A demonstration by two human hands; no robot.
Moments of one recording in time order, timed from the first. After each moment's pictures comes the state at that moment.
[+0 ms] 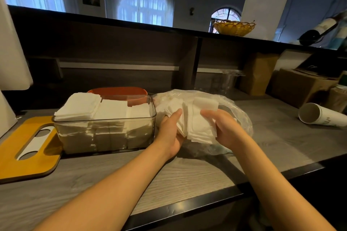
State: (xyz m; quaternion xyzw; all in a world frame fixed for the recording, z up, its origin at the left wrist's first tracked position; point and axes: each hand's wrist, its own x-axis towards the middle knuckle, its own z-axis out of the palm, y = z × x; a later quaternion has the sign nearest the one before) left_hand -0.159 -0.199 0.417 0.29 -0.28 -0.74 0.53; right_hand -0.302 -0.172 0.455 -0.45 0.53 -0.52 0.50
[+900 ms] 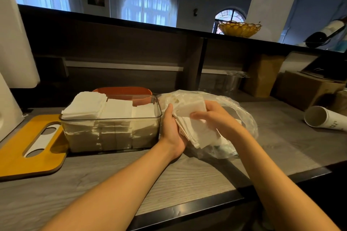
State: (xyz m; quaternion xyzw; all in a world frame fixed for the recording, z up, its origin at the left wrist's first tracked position) left_hand -0.154 -0.200 0.415 0.23 -0.29 -0.75 0.55; right_hand -0.286 -0.198 0.466 -0.65 0.59 -0.38 0.30
